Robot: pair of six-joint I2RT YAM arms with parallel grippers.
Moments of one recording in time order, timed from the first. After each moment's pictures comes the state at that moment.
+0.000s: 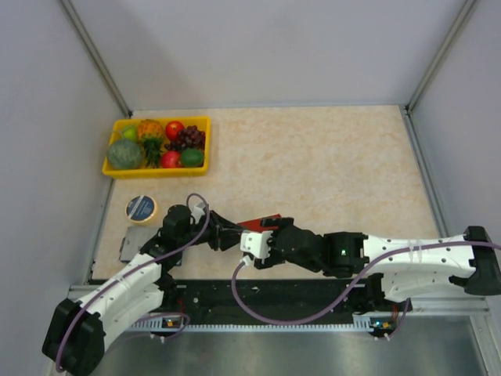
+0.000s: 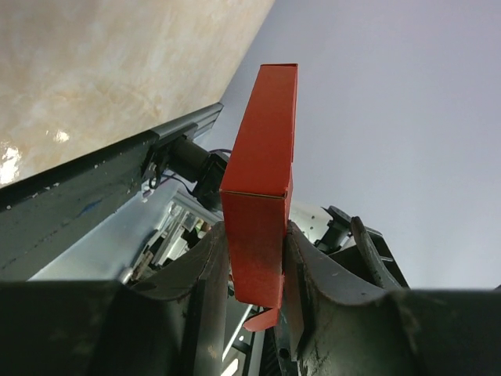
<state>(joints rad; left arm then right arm) -0.48 0.78 0.25 0.13 0.66 -1.74 1.45 1.12 0.90 -0.36 0.41 -0.46</state>
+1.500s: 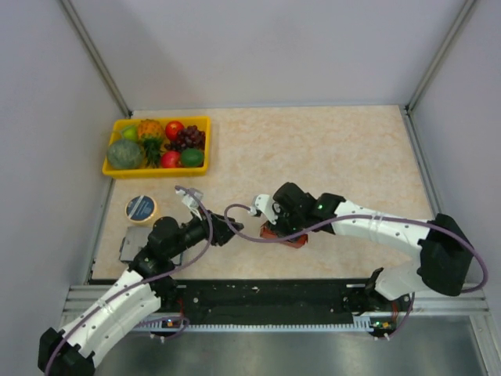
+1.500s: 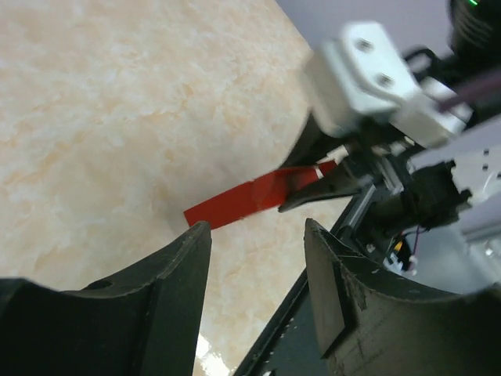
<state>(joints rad) -0.55 0.49 0.25 0.12 0.36 -0.68 0.99 1.35 0.94 -0.58 -0.09 -0.26</state>
